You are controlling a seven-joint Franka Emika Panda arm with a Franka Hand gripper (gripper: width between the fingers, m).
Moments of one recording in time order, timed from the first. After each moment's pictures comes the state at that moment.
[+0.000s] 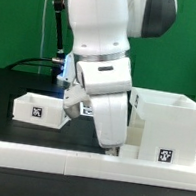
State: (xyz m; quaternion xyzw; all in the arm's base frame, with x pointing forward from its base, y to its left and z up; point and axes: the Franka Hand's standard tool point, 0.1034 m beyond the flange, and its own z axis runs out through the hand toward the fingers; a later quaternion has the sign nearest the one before) arm 0.589 0.020 0.017 -0.70 -0.71 -0.07 0.10
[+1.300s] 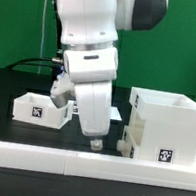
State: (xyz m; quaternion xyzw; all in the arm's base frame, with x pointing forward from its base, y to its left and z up) arm 0.578 -0.018 0.033 -0.71 -0.69 -0.06 0.09
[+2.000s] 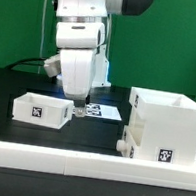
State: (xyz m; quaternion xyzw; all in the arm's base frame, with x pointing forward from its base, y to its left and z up) arm 0.519 -0.034 0.056 -0.75 -0.66 -0.05 0.06
